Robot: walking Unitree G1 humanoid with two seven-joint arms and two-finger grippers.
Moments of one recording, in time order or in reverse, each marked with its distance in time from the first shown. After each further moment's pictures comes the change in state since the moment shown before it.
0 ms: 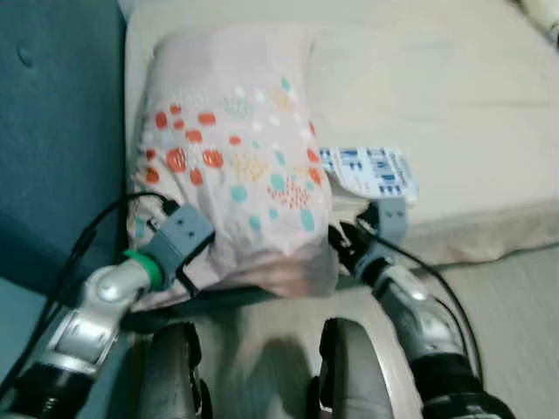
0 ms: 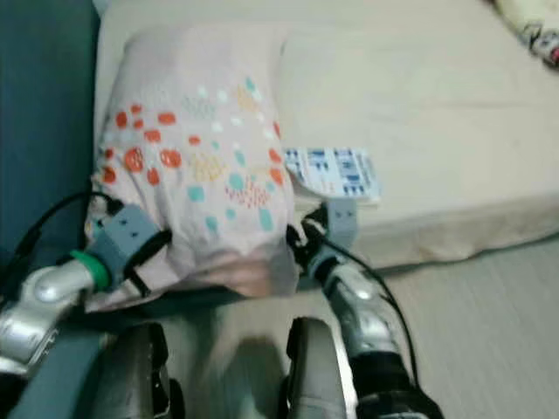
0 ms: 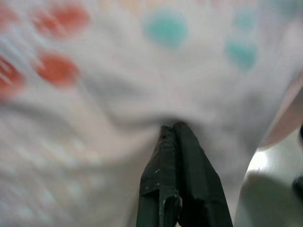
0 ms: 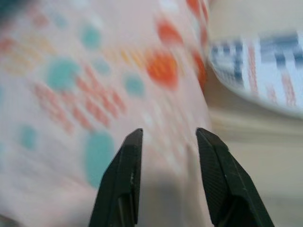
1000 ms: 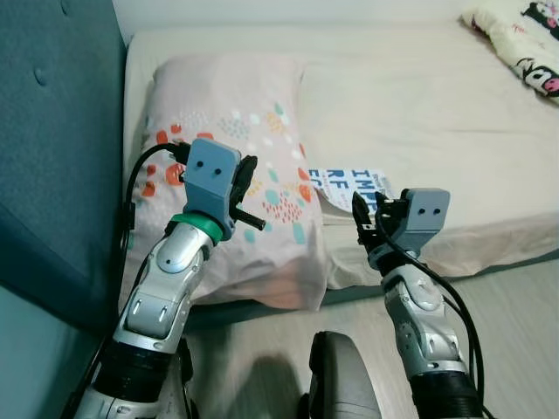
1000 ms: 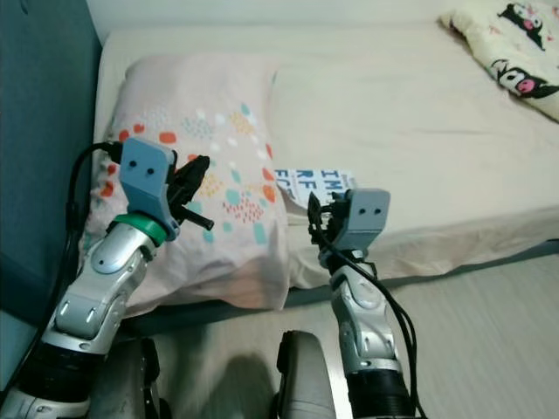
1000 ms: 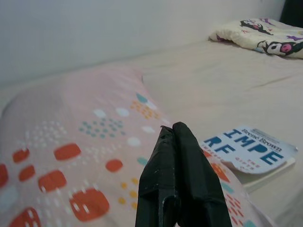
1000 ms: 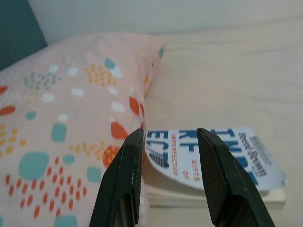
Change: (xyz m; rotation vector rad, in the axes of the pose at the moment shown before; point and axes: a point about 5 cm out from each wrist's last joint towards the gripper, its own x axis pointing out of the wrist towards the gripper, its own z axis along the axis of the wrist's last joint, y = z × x) left arm 0.052 -0.027 0.067 -0.240 -0.315 0.321; right arm -0.013 0.003 0.008 -0.164 -0.204 -0.274
